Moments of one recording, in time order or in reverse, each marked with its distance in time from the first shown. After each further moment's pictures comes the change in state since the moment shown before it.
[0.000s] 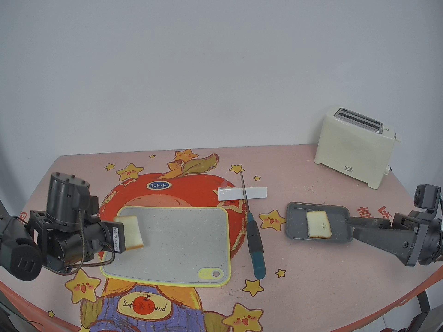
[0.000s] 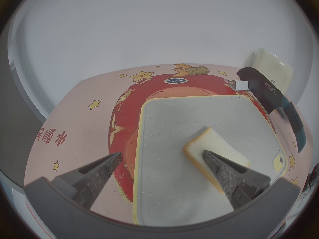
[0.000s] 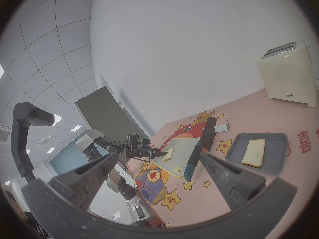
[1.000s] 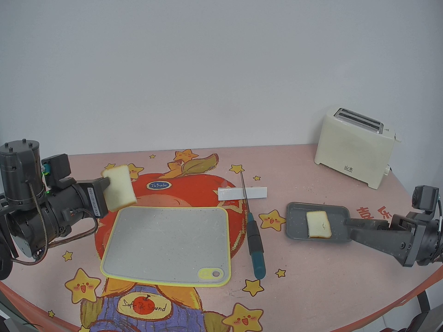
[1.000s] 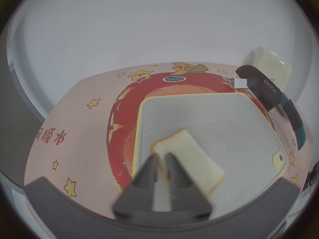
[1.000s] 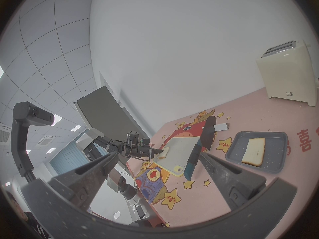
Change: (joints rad) left arm 0.001 -0.163 -0.038 -0.126 -0.047 -0.001; right arm 0.000 0.013 0.006 -0.005 0.000 -0.002
